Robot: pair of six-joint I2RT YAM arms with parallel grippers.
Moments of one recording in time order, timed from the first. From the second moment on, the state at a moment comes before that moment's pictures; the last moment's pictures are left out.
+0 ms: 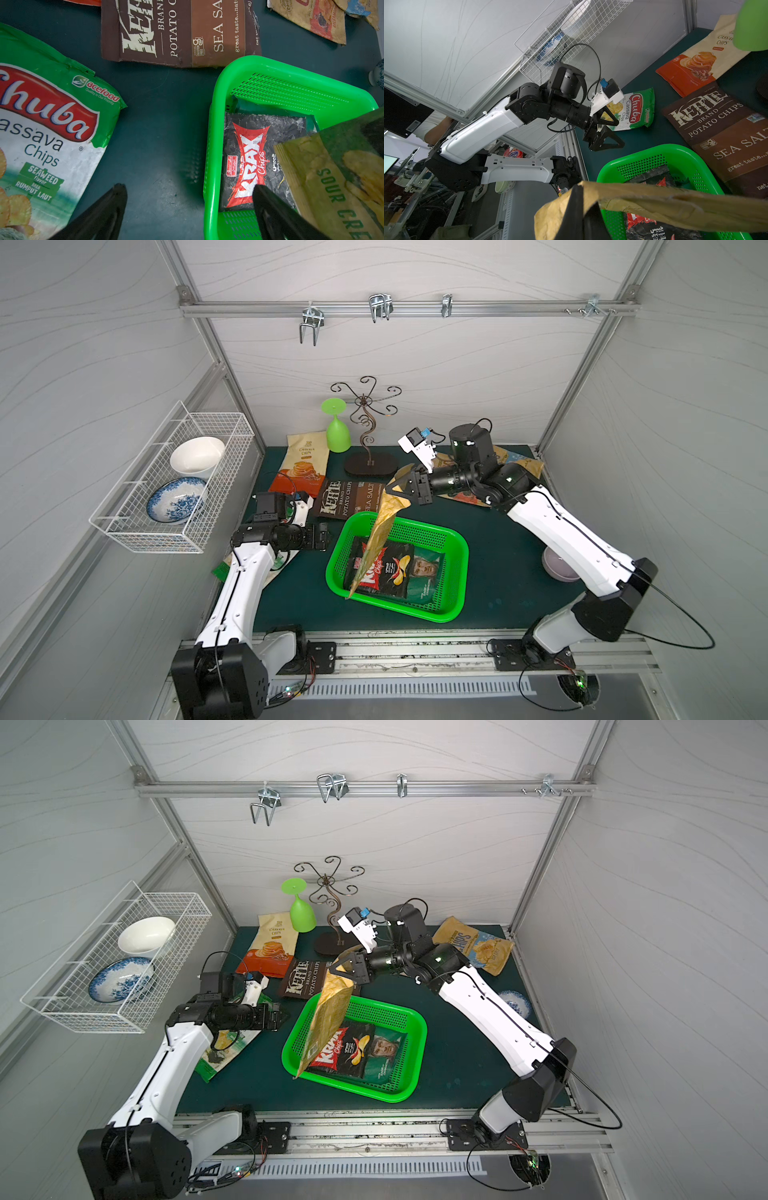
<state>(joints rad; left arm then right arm) 0.12 1.11 0.91 -0.89 0.40 0.08 0.79 1.56 1.73 -0.59 -0.77 0.28</state>
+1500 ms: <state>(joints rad) 0.13 1.11 0.91 -0.89 0.40 0.08 0.80 1.94 1.98 -0.68 -0.79 0.05</state>
